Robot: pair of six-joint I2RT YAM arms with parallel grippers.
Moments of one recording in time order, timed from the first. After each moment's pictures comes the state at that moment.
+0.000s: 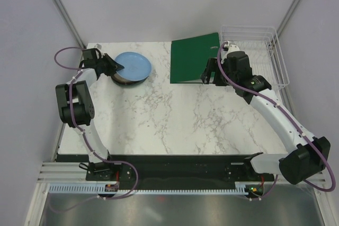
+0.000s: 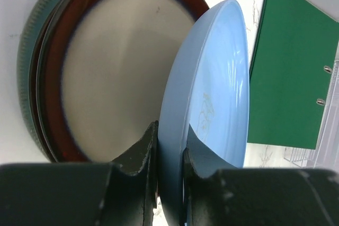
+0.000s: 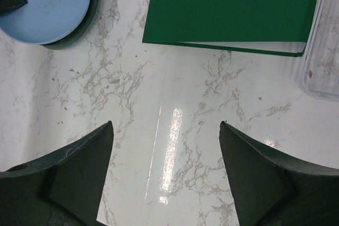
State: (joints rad) left arm 0.17 1.96 1.36 -0.09 0.48 -0.56; right arm 0.40 1.29 1.23 -0.49 -0.02 0.42
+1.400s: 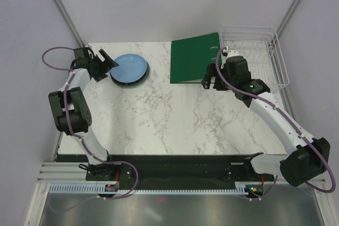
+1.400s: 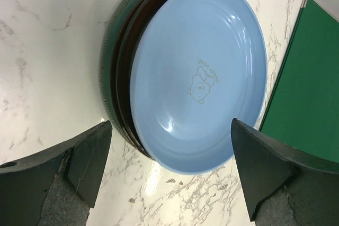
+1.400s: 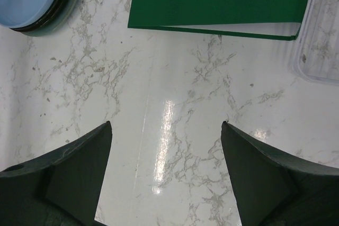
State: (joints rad) left arm 0.23 1.88 1.37 -0.23 0.37 -0.51; right arm 0.39 1.28 1.16 -0.49 -0.02 0.41
